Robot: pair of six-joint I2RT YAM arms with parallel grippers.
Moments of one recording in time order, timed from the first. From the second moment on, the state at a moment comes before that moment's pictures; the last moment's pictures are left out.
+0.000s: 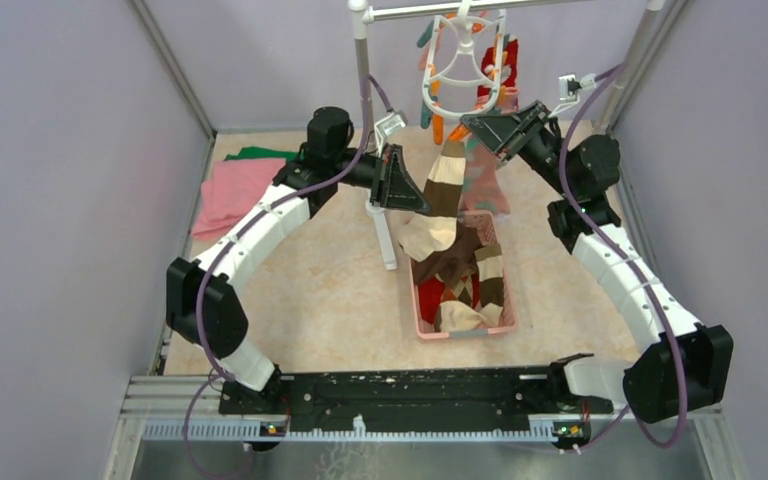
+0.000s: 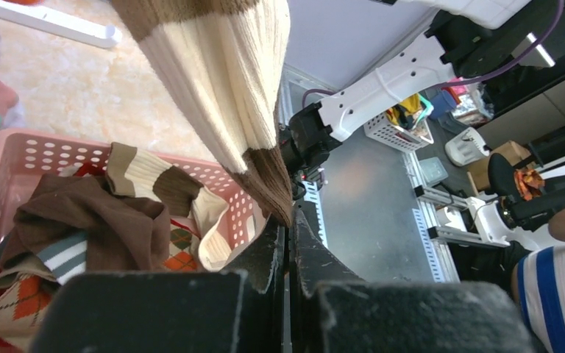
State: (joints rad) left arm -0.49 1.61 1.48 -0.09 1.29 -0.39; right arm 0.26 1.24 1.07 0.59 -0.54 0.98
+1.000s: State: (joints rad) left arm -0.70 1.79 1.57 -0.37 1.06 0.02; right arm 0.28 1.23 1.20 0.18 -0.44 0.68
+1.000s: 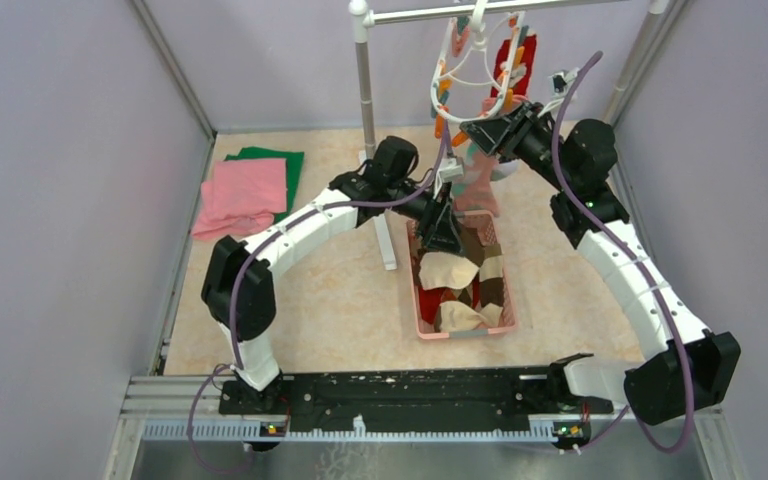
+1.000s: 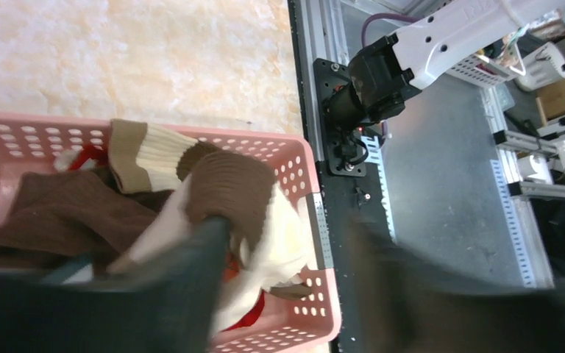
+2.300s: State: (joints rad) left arm -0.55 1.63 1.47 -0.44 1.10 0.00; right arm 0.19 1.42 0.89 0.59 -0.07 0.25
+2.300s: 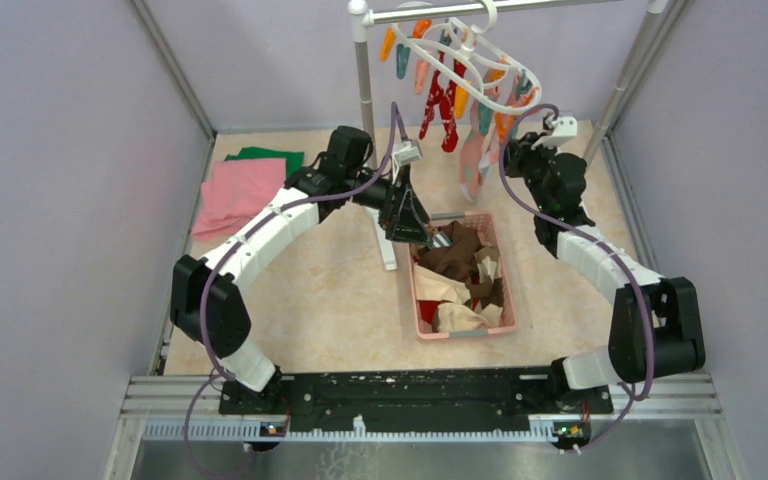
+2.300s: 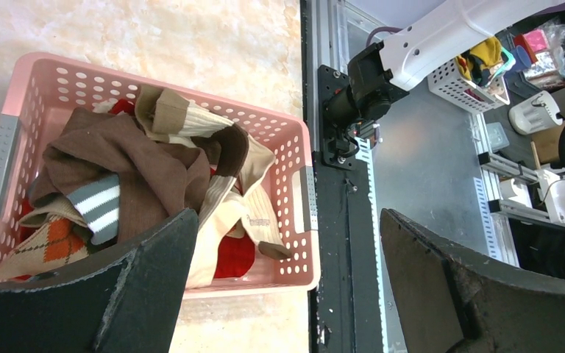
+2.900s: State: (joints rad) left arm -0.54 1.62 1.47 -0.36 1.14 -0.11; right arm 0.21 0.96 0.68 0.54 -0.16 0.40
